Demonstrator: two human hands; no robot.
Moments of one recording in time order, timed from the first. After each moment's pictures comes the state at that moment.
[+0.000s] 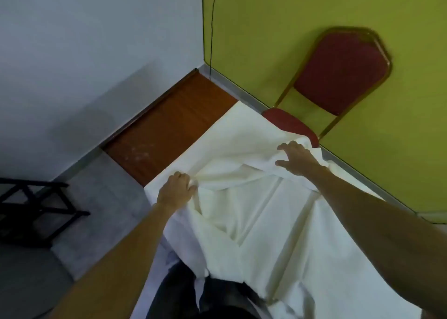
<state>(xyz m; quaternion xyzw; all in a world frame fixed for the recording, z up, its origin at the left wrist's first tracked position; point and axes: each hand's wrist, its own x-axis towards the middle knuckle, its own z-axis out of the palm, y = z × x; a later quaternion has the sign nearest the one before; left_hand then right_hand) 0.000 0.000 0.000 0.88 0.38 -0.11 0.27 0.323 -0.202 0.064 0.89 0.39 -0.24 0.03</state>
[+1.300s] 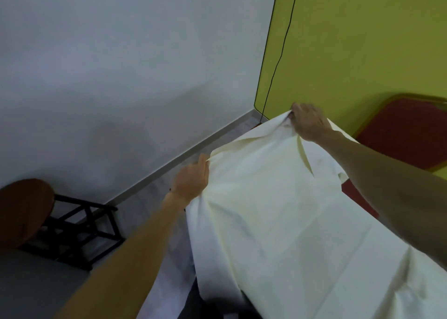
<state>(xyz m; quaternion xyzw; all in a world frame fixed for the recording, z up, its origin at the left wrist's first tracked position) -0.023 0.207 0.104 0.91 0.35 0.20 0.11 0.346 0.114 0.175 0.83 0.56 0.05 -0.08</state>
